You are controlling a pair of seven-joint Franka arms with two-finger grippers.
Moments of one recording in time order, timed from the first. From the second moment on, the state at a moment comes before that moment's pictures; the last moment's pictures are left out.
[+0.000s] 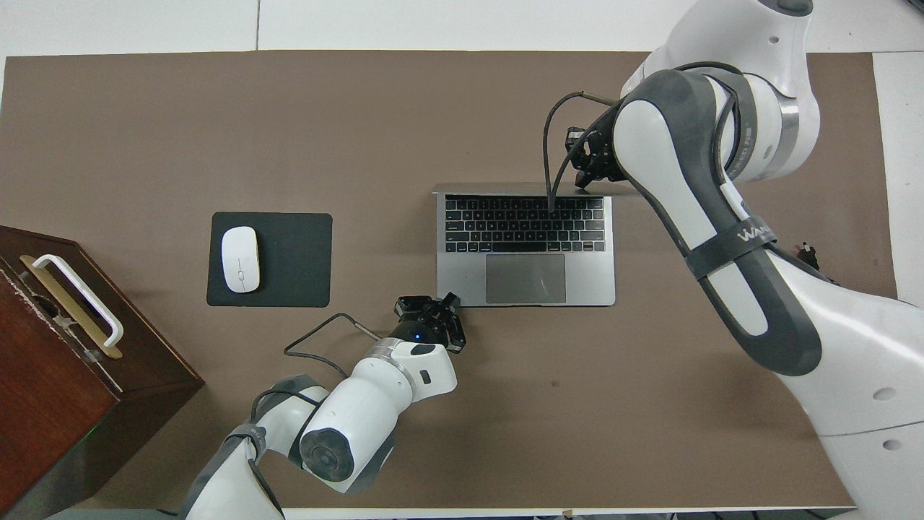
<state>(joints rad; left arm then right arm) -0.82 0.26 0.02 -2.53 -0.16 3.52 0.05 0.23 0.56 -0.01 -1.27 0.30 1.69 0.46</state>
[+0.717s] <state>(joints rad) -0.82 0.25 0.02 -2.53 -0.16 3.52 0.07 0.28 0.49 -0.01 -1.60 0.32 1.99 0.47</state>
